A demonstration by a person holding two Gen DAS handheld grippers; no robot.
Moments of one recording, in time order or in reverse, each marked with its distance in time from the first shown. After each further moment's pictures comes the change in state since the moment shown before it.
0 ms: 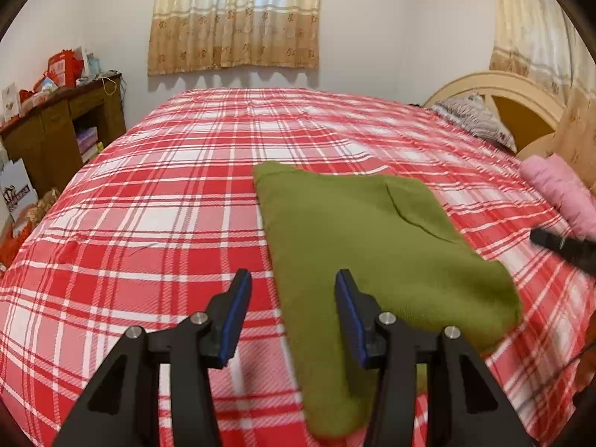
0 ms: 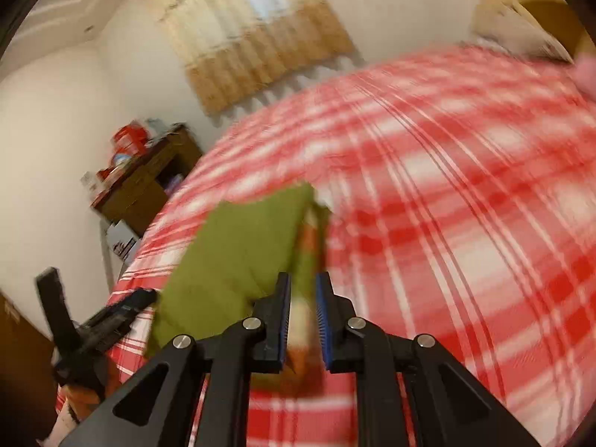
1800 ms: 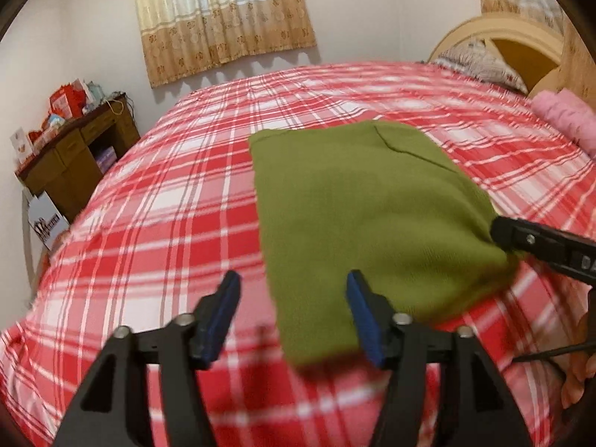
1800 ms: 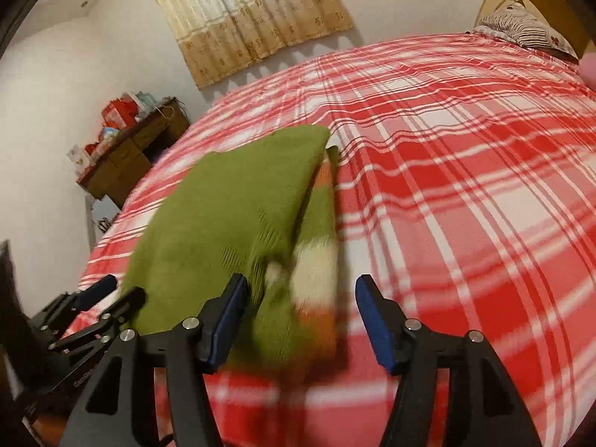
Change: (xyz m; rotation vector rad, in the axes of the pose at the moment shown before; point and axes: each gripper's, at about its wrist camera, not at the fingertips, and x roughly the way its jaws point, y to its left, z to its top) left arm -0.029 -0.035 -0.044 0.150 0.064 0.137; right arm 0.018 0.000 -0.072 0.023 0.075 -0.080
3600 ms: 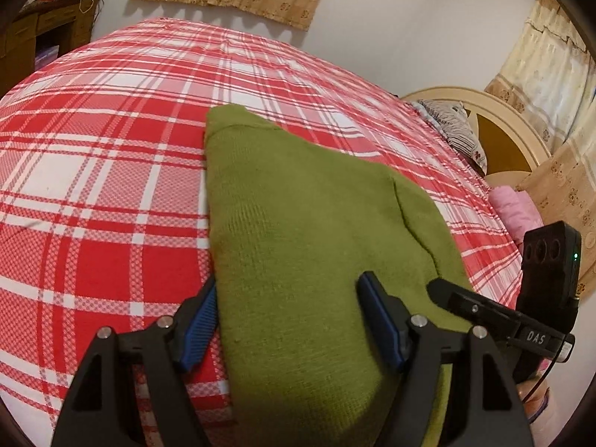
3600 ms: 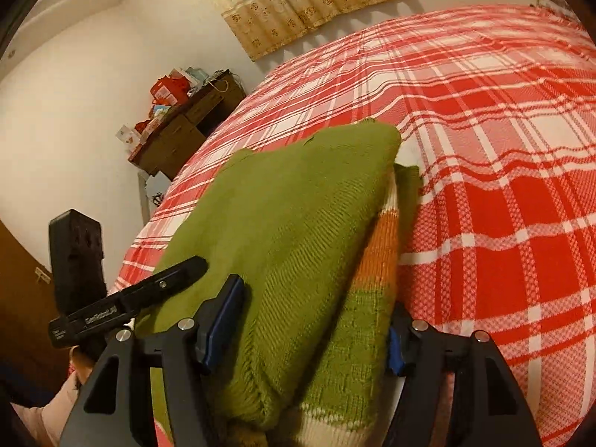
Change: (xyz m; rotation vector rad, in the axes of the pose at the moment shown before) left arm 0.119 0.049 0.057 -0.328 0.109 -0.436; right arm 0.119 -0.005 0.083 -0.059 0.139 0.238
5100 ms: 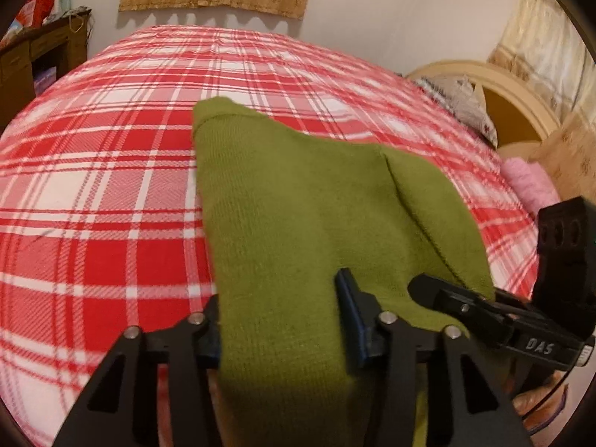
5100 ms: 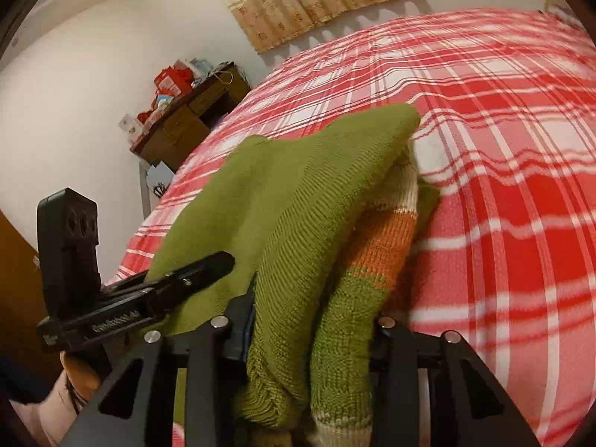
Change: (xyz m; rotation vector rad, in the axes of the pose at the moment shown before) left arm -0.012 -0.037 -0.007 0.101 0.064 0.107; right arm -0.015 0.017 -0.013 0.020 0.028 0.054
